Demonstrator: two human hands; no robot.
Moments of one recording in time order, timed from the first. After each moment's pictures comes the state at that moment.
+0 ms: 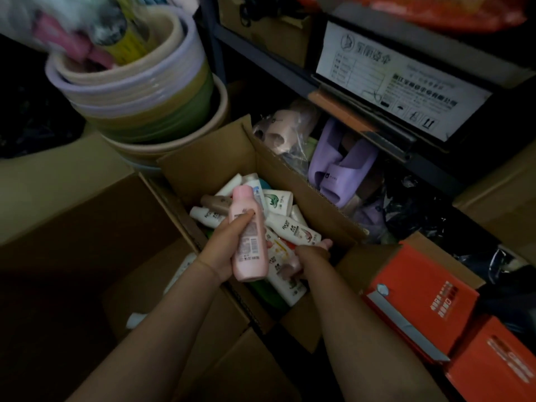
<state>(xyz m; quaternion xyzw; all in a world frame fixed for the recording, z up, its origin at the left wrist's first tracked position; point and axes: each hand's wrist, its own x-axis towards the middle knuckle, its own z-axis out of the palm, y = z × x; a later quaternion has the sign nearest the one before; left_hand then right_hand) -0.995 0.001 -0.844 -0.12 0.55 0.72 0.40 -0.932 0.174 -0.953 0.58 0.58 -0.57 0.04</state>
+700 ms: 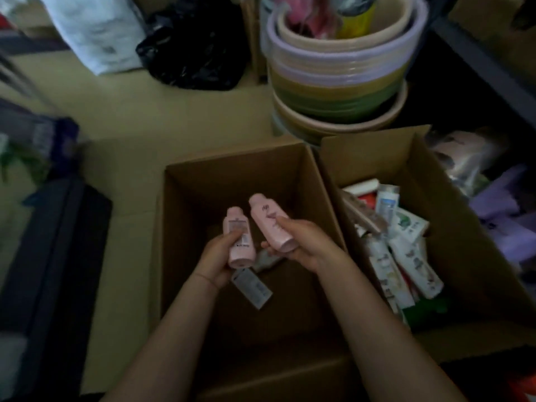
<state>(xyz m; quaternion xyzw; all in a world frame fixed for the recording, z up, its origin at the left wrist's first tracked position) -0.986 -0.240 -0.894 -0.37 0.50 0.76 0.20 -1.017 -0.070 -0.854 0.27 0.52 -0.73 0.34</state>
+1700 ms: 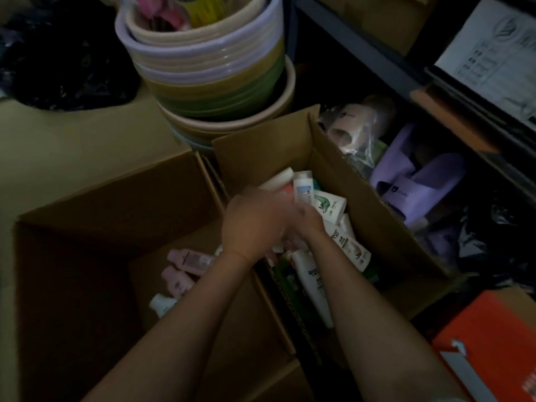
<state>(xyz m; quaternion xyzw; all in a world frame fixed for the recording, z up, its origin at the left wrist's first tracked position) -1.048 -0.026 -0.863 0.18 0.96 0.22 0.00 -1.064 0.127 -0.971 0.30 0.79 -0.52 0.14</state>
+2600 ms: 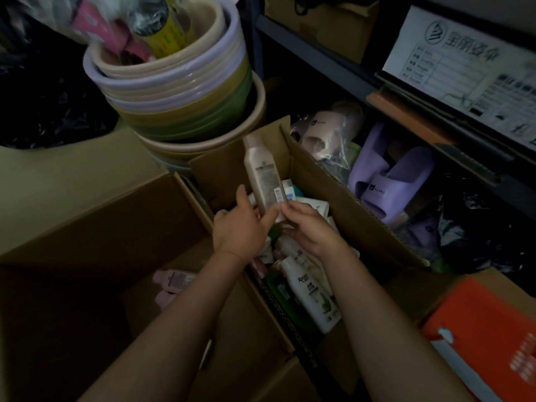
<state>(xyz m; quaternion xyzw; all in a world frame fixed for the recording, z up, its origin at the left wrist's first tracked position) -1.062 -0.004 -0.859 0.13 0.96 0.23 0.10 -1.032 0.147 -0.908 0.22 0.49 -0.84 0.10</state>
